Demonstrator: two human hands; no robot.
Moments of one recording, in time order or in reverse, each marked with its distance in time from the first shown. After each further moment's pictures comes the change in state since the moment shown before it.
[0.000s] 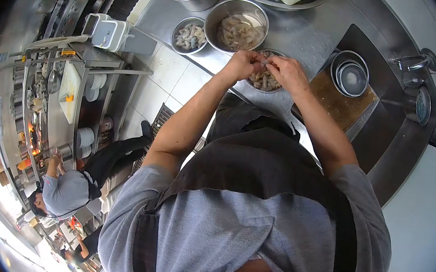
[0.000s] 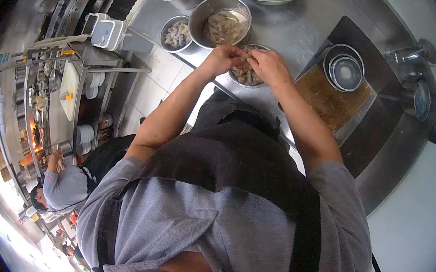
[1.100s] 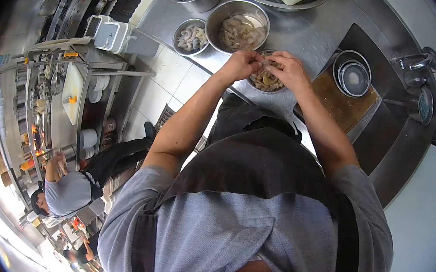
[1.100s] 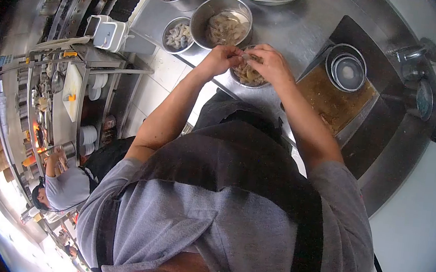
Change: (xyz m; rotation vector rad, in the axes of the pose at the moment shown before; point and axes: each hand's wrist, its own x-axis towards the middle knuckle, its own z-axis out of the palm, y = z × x) left_hand -0.006 0.007 -0.009 0.080 0.010 -0.011; right_hand 0.000 0.011 0.007 0.242 0.025 0.069
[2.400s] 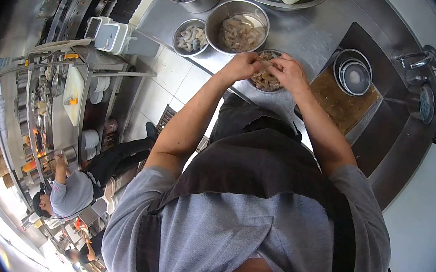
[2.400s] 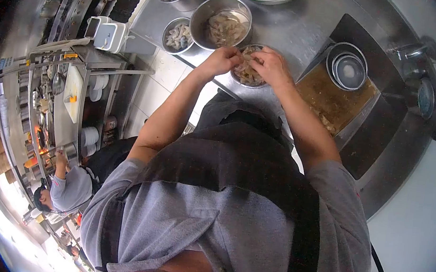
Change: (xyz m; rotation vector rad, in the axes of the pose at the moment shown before) left_hand 0.007 -0.003 0.001 0.129 -0.032 0.018; right_hand -0.004 -0.004 -0.001 -0.074 -0.047 0.181
